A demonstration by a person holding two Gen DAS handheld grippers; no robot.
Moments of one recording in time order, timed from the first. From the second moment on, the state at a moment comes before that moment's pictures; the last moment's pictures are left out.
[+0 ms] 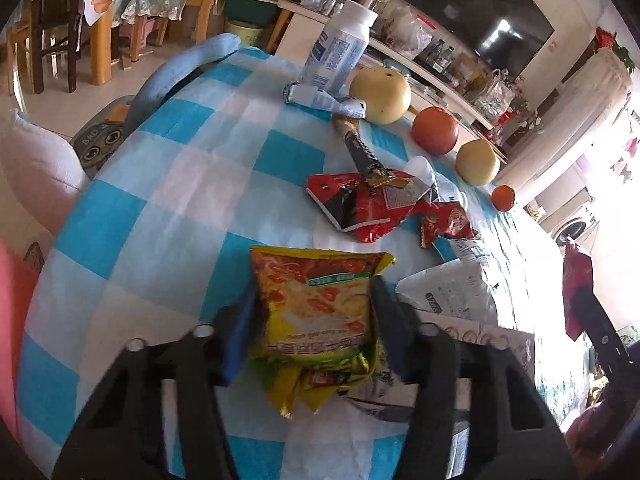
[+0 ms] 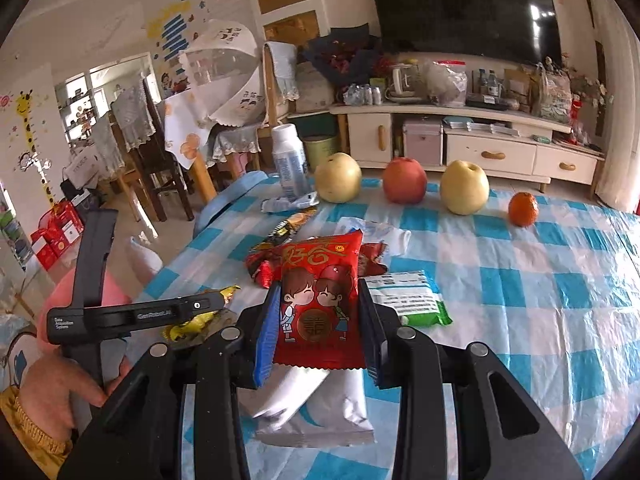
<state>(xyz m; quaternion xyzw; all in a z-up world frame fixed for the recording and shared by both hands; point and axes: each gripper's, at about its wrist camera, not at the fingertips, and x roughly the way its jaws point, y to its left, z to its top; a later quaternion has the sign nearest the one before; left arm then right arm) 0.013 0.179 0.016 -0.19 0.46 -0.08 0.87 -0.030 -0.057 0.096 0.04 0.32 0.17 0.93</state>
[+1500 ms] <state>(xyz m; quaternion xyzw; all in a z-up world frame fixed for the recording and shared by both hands) -0.105 0.462 0.086 -0.32 0.29 0.19 0.88 -0.075 0.290 0.098 -0.04 0.36 0.41 0.84</state>
